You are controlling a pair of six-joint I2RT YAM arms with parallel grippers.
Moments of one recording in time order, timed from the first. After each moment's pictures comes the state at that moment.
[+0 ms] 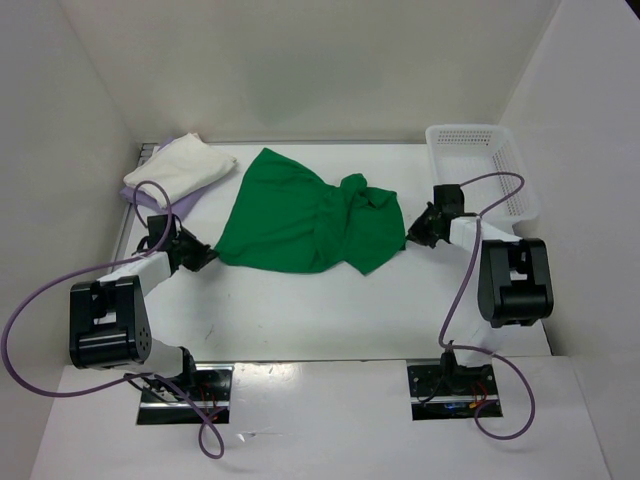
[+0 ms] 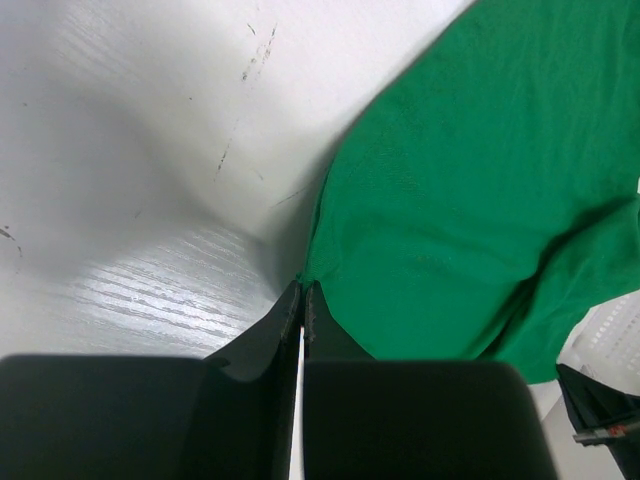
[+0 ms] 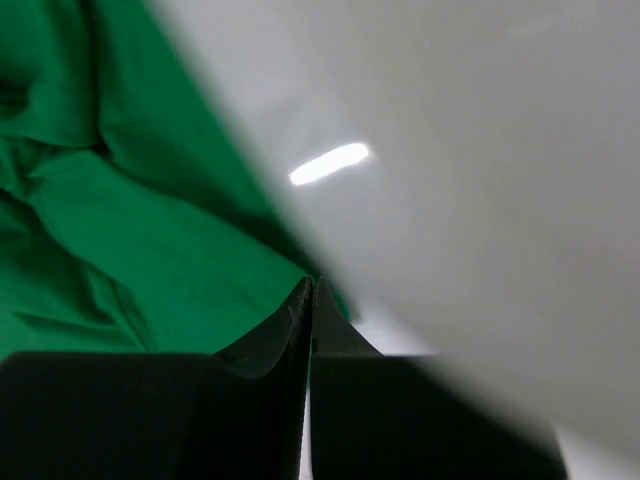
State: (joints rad) left arm 0.18 1.44 0.65 -0.09 0.26 -0.83; right arm 0.01 1.69 0.92 -0.18 -0.10 0.72
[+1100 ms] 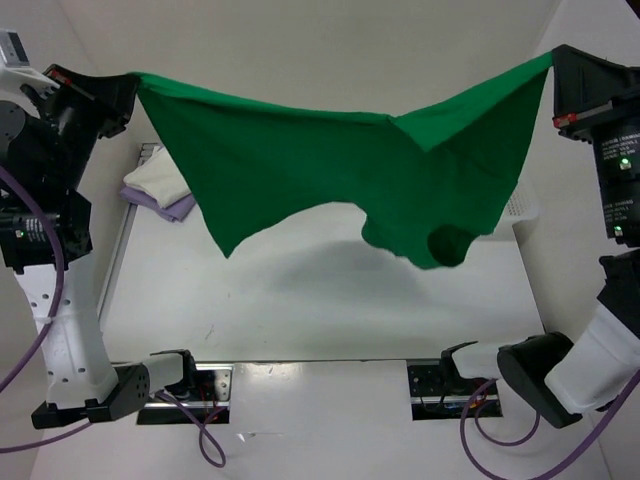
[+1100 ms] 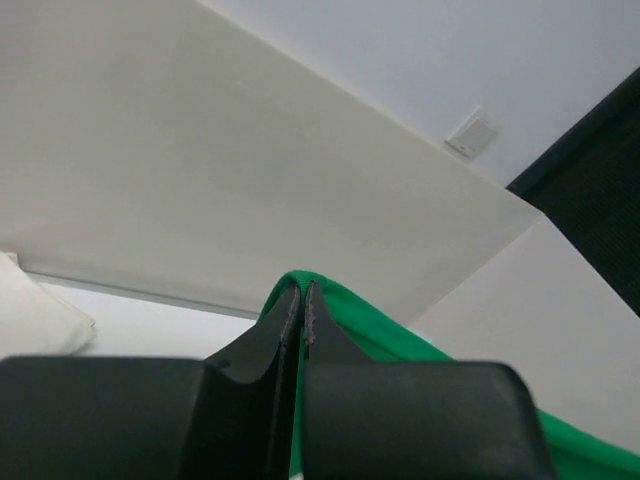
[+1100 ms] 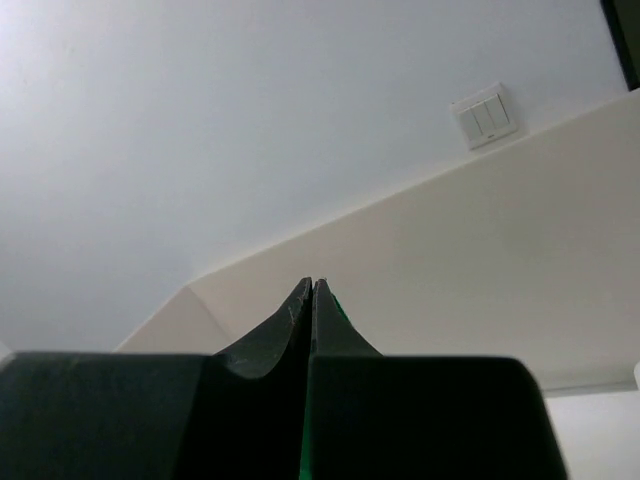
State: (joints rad) left arm 0.13 1.22 1.99 -0.56 0.24 -0.65; right arm 0.28 1.33 2.62 -0.84 0.19 0.53
